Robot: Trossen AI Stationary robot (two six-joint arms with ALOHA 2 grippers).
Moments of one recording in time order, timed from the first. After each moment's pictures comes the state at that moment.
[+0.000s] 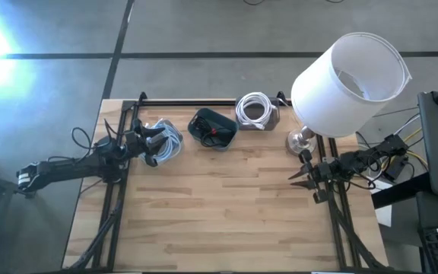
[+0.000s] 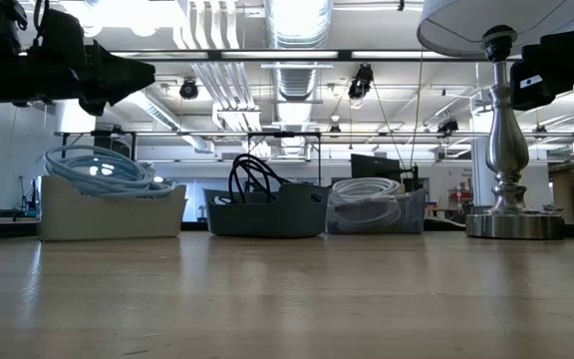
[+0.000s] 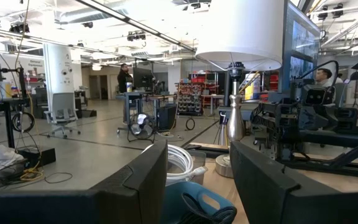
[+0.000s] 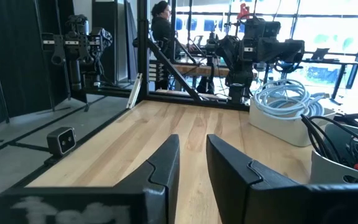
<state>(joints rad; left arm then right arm) 0.29 0.36 0.01 0.54 -0.11 0.04 0.41 0.01 0.03 0.00 0.16 0.00</state>
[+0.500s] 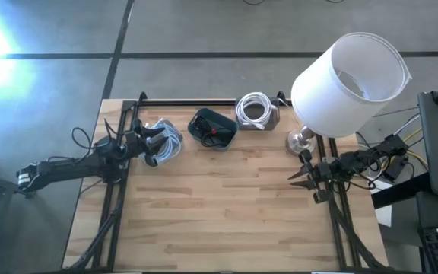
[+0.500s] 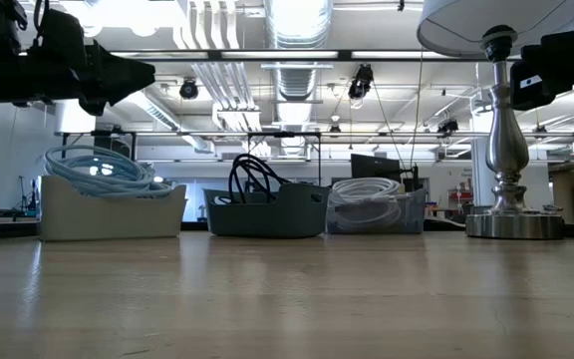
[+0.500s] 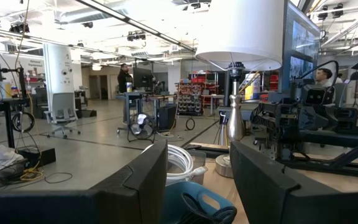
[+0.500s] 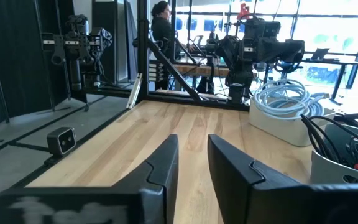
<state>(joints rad) 0.29 0.36 0.01 0.54 -0.11 0.04 0.41 0.01 0.03 0.00 0.16 0.00</state>
